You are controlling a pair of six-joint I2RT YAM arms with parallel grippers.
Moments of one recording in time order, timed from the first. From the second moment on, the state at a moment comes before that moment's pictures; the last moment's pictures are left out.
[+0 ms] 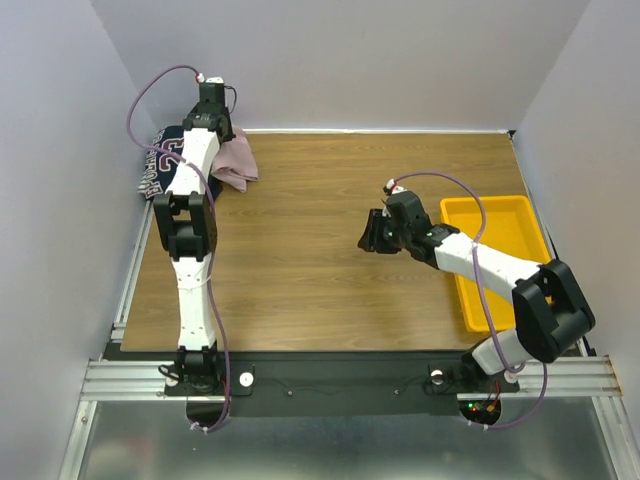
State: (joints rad) left arm -0.05 2.39 2.36 -0.62 -0.22 -0.13; right arm 0.56 1.46 0.90 -0.16 -0.08 0.58
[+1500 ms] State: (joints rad) left arm 0.15 2.37 2.36 -0.53 0.16 -0.32; right arm 0.56 1.53 0.92 -0.17 -0.11 0.57
